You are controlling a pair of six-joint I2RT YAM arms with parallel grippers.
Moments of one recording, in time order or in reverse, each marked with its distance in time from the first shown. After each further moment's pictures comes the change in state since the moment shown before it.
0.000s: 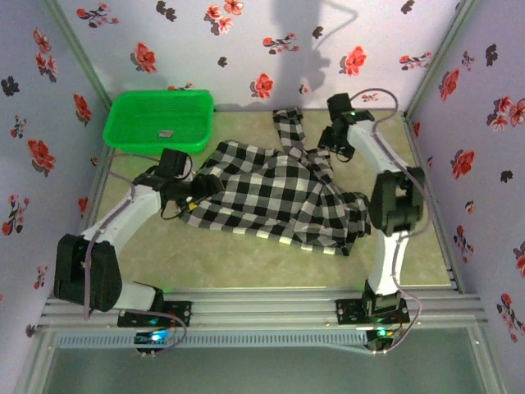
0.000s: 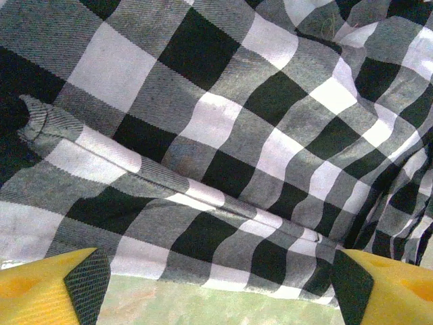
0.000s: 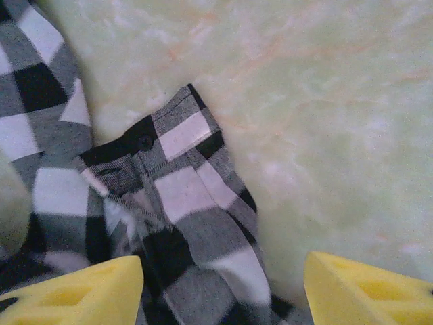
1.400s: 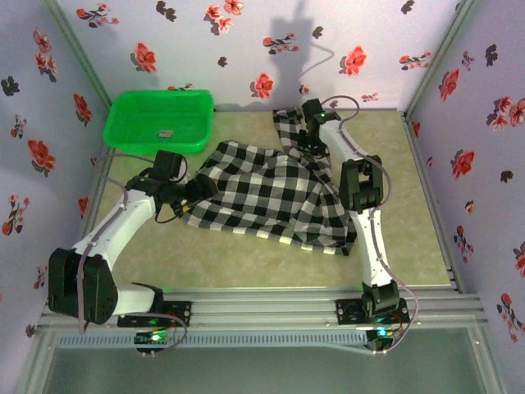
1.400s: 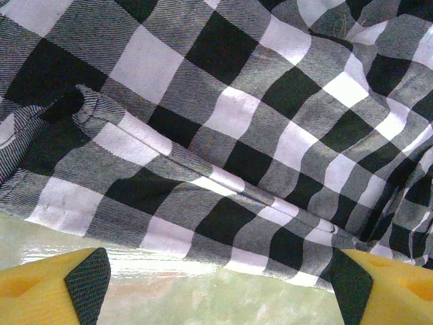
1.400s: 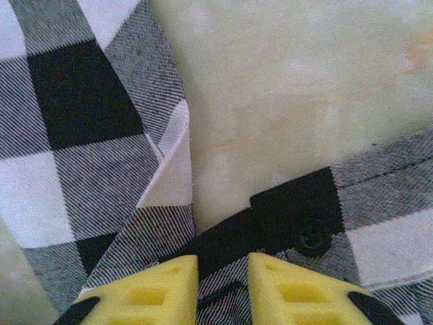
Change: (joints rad) left arm 0.012 -0.077 -0.005 -0.076 -0.050 0.032; right arm 0.061 0.470 0.448 -0.009 -0.153 -0.008
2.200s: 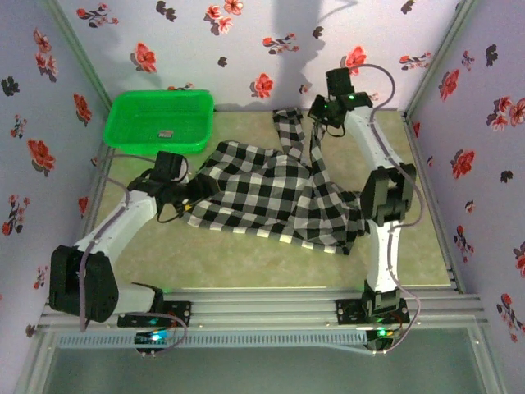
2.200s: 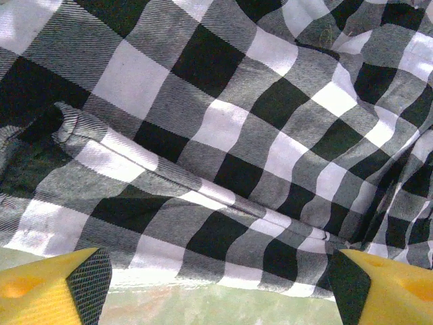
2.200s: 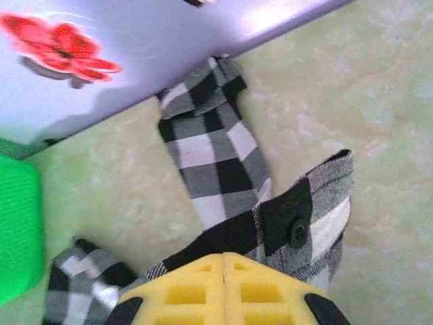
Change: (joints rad) left arm 0.001 0.017 -0.028 0.087 0.020 0.000; right arm -0.048 -0.417 -0.169 0.126 -0.077 0.048
